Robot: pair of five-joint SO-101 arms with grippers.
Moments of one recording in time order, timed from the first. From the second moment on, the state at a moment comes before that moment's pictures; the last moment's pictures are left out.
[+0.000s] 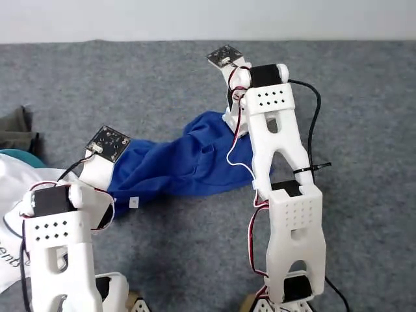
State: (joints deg) left arm -14.0 -44.1 44.4 90.1 -26.8; right arm -14.6 41.3 -53.0 100.5 21.9
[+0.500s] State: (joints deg) left arm -14.0 -44.1 44.4 90.1 -26.8; right arm -15.0 47.6 -47.6 100.5 22.8
